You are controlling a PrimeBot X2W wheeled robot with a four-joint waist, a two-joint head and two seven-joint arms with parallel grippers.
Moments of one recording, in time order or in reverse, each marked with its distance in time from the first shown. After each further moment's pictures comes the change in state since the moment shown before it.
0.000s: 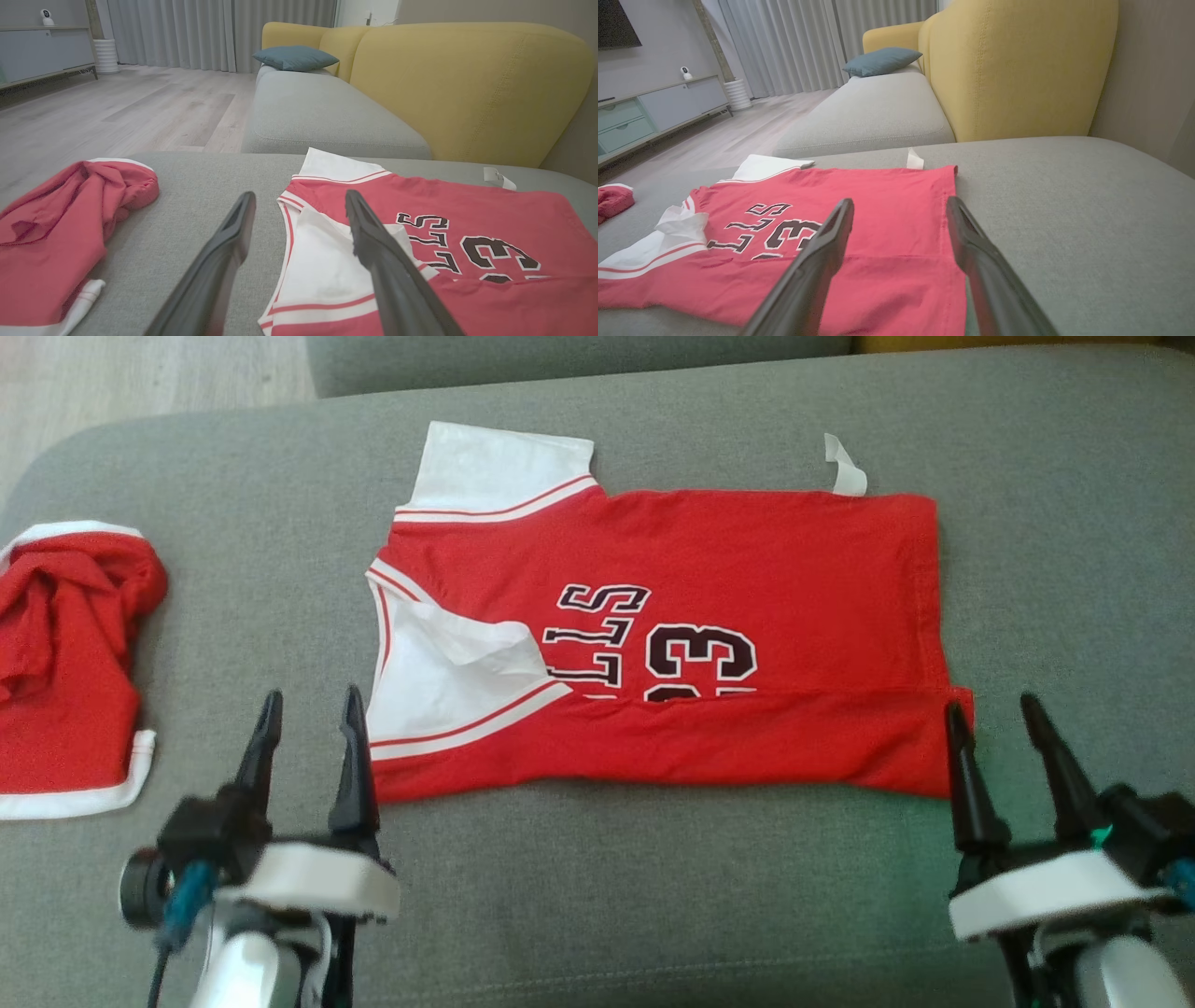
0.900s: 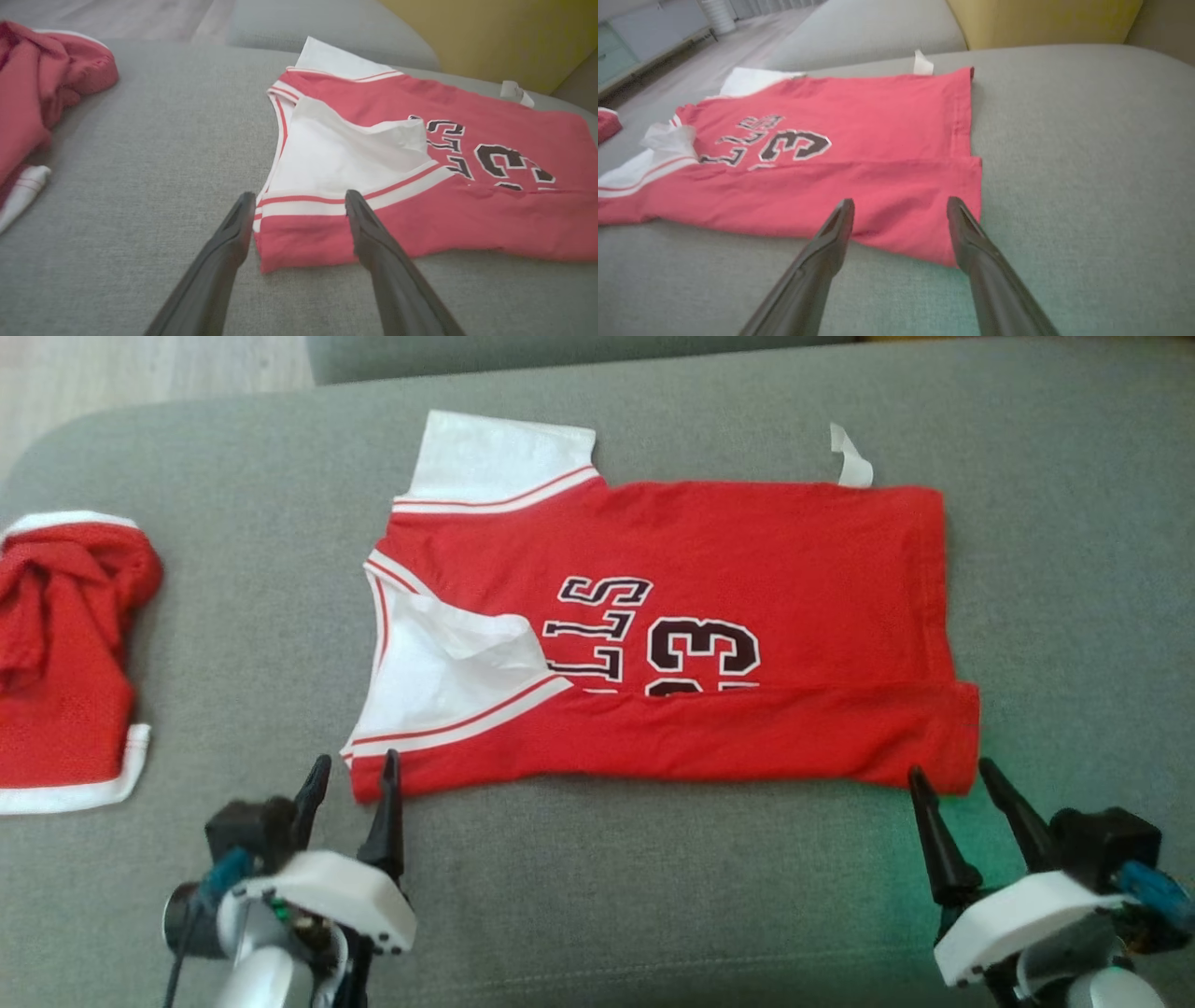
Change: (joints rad) left arm 0.014 -0.017 -0.019 0.131 -0.052 -0.062 0.109; right arm 0.067 0.004 0.025 -0.009 0.000 0.000 0.164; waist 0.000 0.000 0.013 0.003
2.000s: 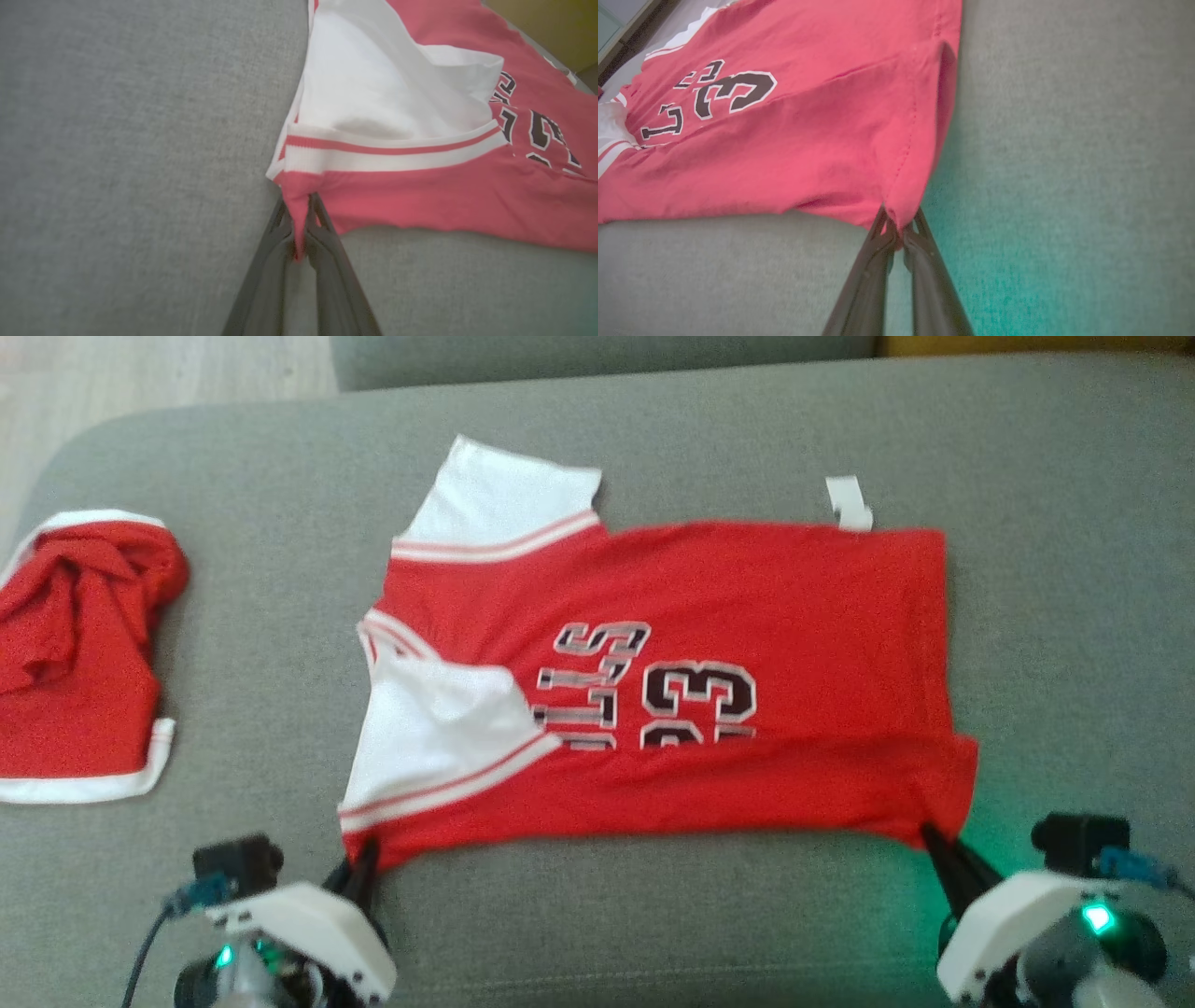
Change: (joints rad) left arm 0.009 0.007 0.049 0.141 -0.224 -0.079 0.238; right arm -0.060 -0.070 0.044 0.206 0.207 0.000 0.194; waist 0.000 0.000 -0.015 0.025
